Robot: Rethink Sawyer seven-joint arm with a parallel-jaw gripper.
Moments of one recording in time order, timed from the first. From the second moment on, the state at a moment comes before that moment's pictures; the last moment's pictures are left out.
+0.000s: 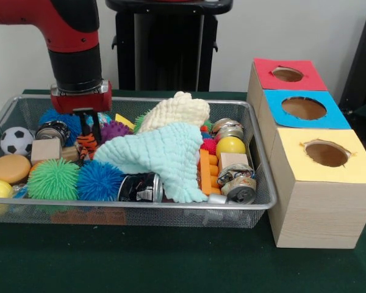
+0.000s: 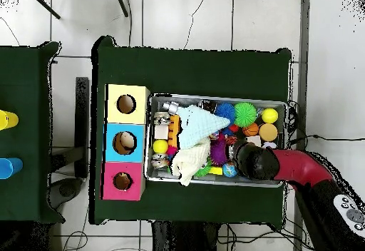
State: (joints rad) arm -0.87 -0.56 0.41 1.74 -0.60 0.49 1.56
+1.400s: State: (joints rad) arm -0.74 -0.88 0.36 1.82 -0.33 0.67 1.56
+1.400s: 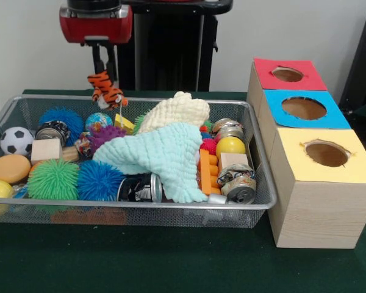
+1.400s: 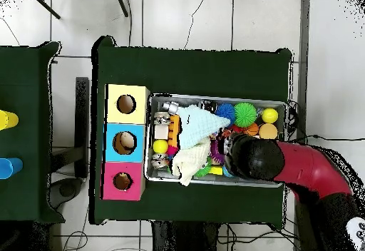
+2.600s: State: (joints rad) arm -0.30 -0.90 0.16 1.89 -0.17 0.67 1.68
